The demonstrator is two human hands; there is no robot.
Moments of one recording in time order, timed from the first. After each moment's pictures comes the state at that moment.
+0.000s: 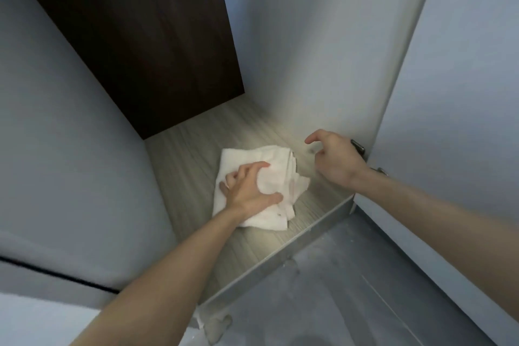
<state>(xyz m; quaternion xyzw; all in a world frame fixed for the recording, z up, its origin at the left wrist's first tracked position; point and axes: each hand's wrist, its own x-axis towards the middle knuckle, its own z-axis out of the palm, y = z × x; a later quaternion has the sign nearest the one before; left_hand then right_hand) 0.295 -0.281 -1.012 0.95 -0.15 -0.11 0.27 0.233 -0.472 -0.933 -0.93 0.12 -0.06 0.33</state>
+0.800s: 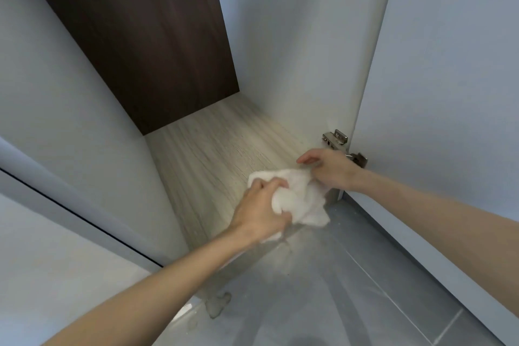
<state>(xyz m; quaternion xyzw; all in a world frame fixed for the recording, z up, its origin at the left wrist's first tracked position) 0.198 -0.279 -0.967 0.92 -0.26 -0.11 0.27 0.194 -0.477 -0.945 -0.91 0.10 0.07 0.40</state>
